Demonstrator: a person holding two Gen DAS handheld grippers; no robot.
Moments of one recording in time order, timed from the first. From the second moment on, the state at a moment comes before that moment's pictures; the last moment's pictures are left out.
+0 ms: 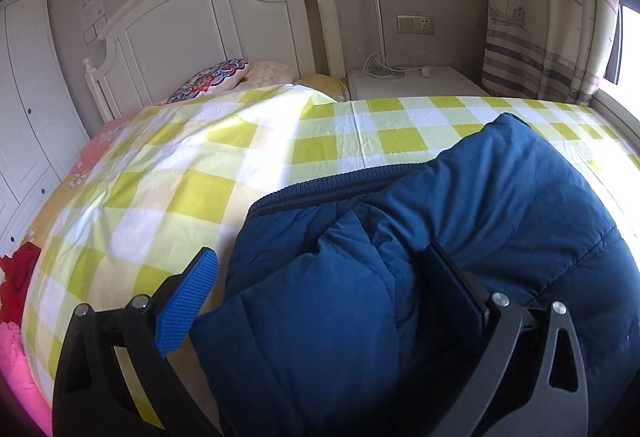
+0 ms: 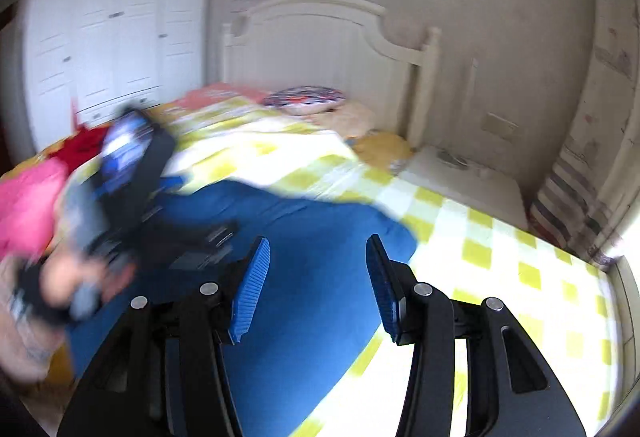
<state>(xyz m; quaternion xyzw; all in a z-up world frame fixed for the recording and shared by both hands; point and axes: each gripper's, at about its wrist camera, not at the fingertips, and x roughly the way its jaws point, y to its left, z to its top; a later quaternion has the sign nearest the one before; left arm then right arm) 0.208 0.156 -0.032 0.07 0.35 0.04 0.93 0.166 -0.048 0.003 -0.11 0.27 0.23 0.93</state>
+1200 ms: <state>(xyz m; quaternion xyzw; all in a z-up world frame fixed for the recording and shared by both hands) 0.123 0.260 -0.079 -0.24 0.46 -0.19 0.83 0.107 -0.106 -0.091 0.12 0.44 0.36 0.81</state>
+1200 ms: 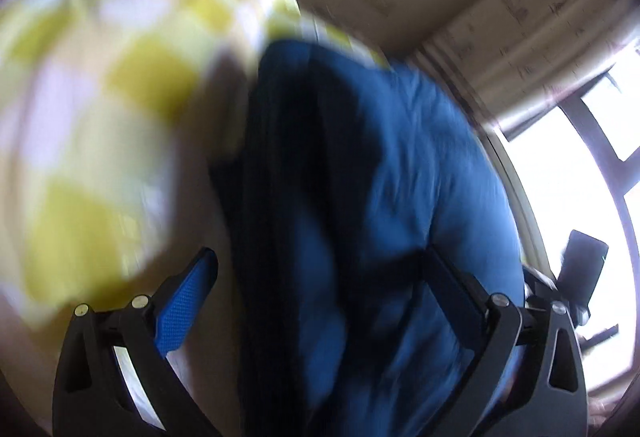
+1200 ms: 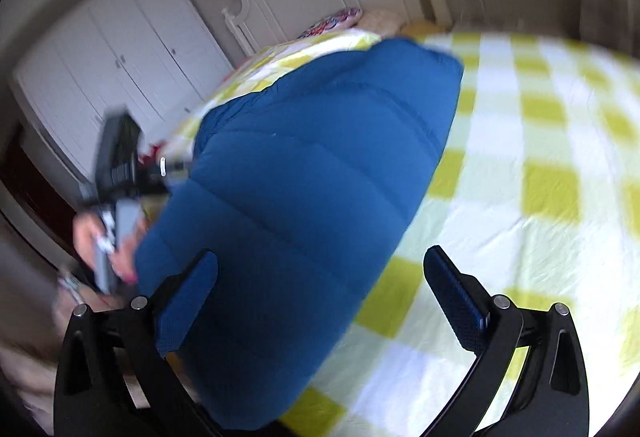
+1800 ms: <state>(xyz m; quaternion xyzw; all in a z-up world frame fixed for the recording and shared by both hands) 0.108 0.254 -0.095 -0.30 0.41 -0.31 0.81 0.106 -0.082 -0.103 0.13 0.41 0.40 0.81</state>
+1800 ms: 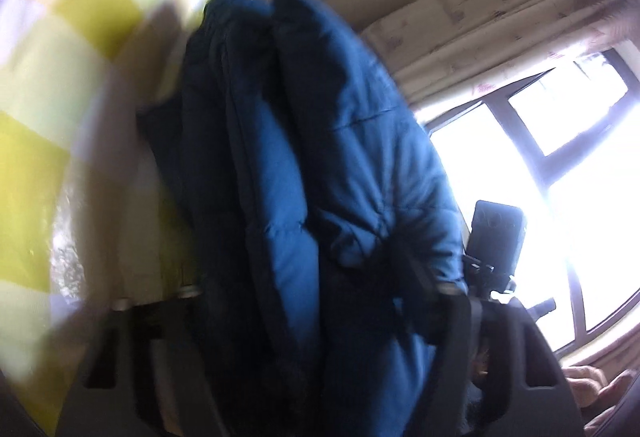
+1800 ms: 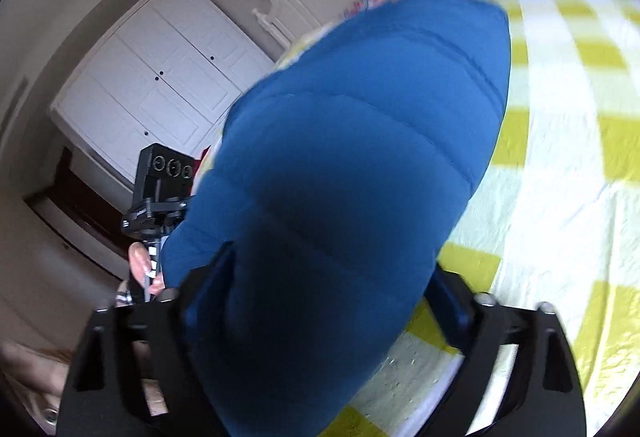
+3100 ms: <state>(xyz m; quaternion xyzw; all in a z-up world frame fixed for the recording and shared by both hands) 0.186 0.119 -0.009 -0.13 0.30 -0.11 0.94 0.152 -0.047 -0.082 -0.22 0.30 0.16 0.91</state>
